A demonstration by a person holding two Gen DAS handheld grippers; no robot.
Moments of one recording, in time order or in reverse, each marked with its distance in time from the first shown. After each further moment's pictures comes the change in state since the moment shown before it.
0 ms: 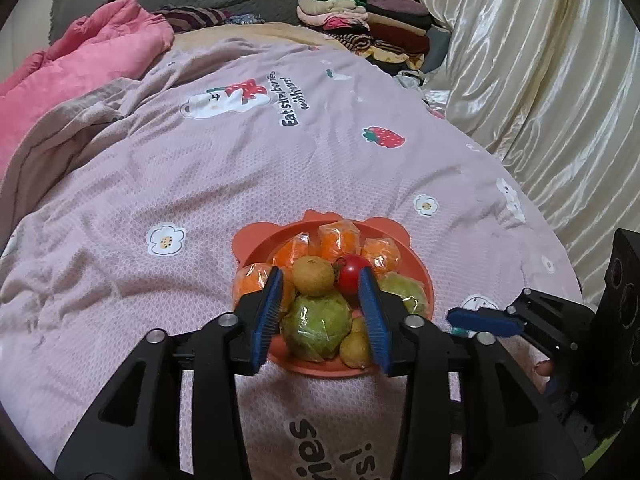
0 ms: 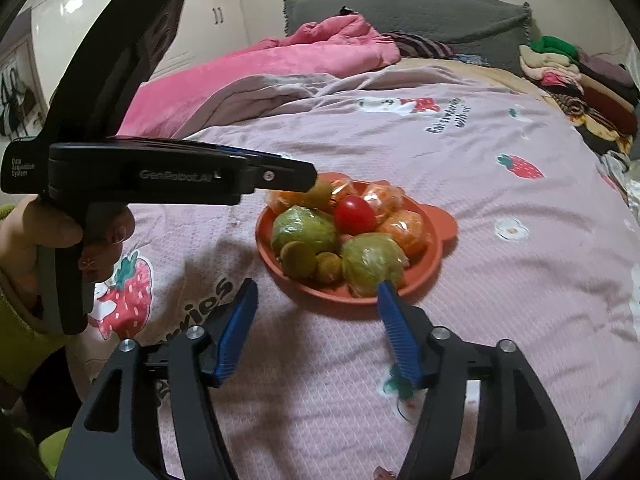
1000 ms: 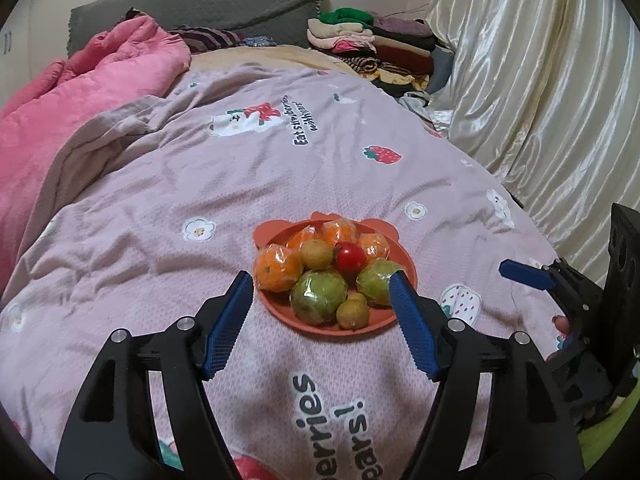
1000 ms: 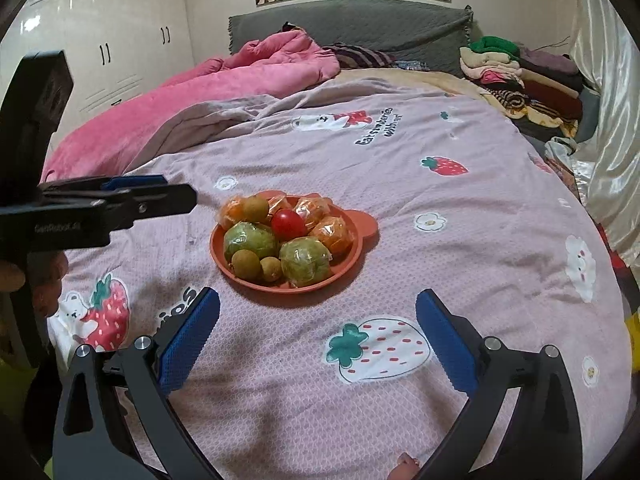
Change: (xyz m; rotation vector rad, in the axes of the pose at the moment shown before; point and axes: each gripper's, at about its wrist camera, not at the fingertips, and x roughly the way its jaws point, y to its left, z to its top) left arm -0.052 -0.006 -0.026 -0.014 -0.083 0.041; right arm -0.043 -0.011 -0.006 0.093 -0.053 -0.193
